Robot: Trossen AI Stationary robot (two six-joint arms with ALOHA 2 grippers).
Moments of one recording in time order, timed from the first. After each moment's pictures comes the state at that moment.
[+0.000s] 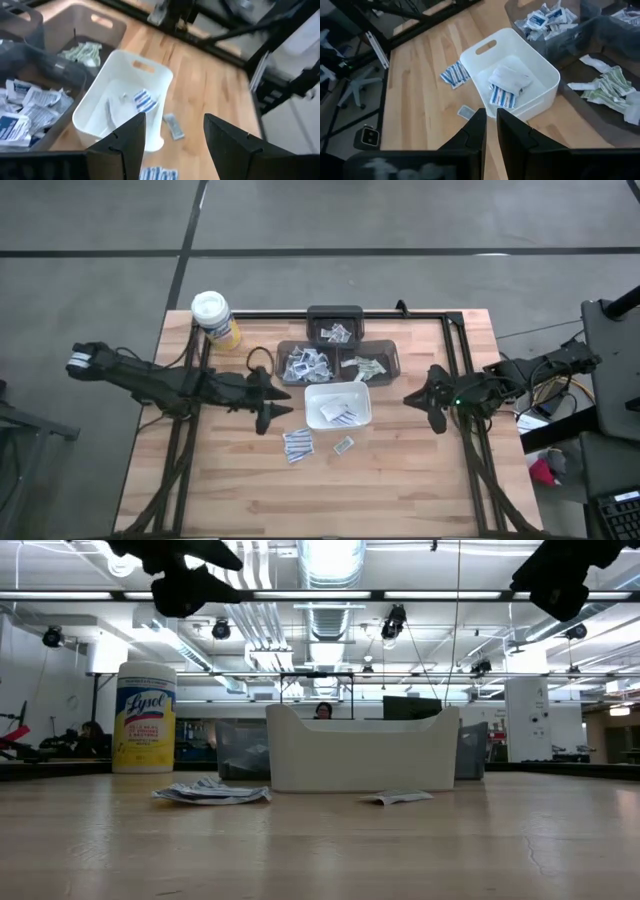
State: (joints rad) left arm -0.19 1.00 0.73 -0.12 -0.20 -0.51; right arm 0.35 0.68 0.69 -0.58 0.32 0.69
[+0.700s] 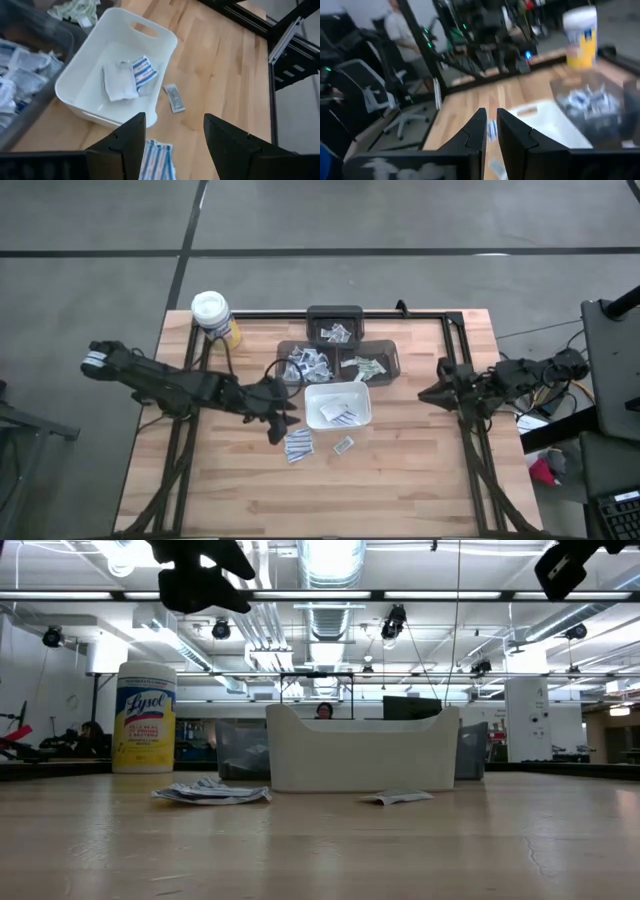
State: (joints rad) left arm -0.24 1.22 0.98 -0.40 -0.20 -0.62; right arm 0.35 0.33 0.50 -0.27 0.22 0.39
